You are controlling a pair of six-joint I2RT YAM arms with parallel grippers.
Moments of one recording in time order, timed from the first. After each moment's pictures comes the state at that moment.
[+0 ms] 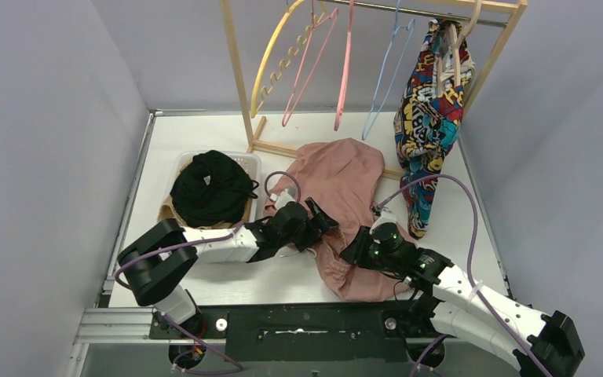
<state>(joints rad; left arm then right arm) -0.97 1.59 0.74 0.26 -0.13 -1.42 0.78 0.77 0.41 -0.37 0.02 0.90</state>
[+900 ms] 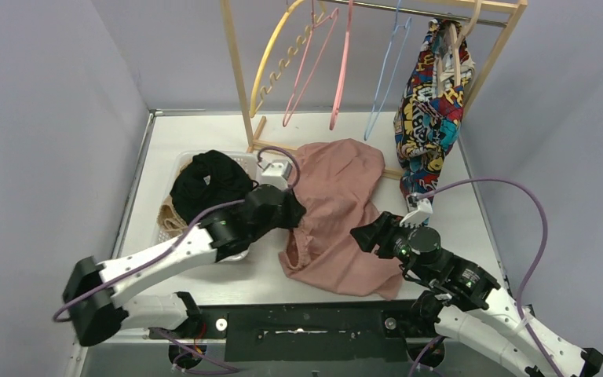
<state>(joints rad) -0.97 1.30 0.91 -0.19 -0.27 -0.74 0.85 0.49 0.60 -0.53 0.23 0.84</state>
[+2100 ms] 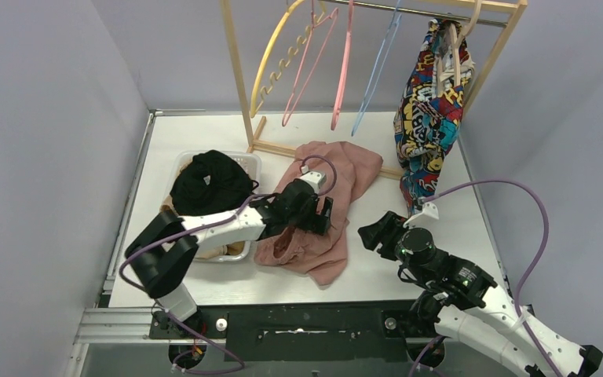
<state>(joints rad) -0.90 1.61 0.97 -0.06 -0.08 -0.45 0.86 0.50 0.61 -0.65 0.40 0.94</state>
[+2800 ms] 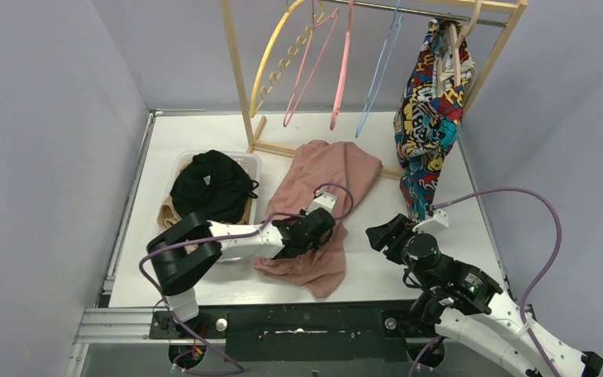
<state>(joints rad) -1.07 1.83 1.02 -0.05 -0.45 -0.44 0.86 0.44 0.59 -0.71 0.47 1.04</state>
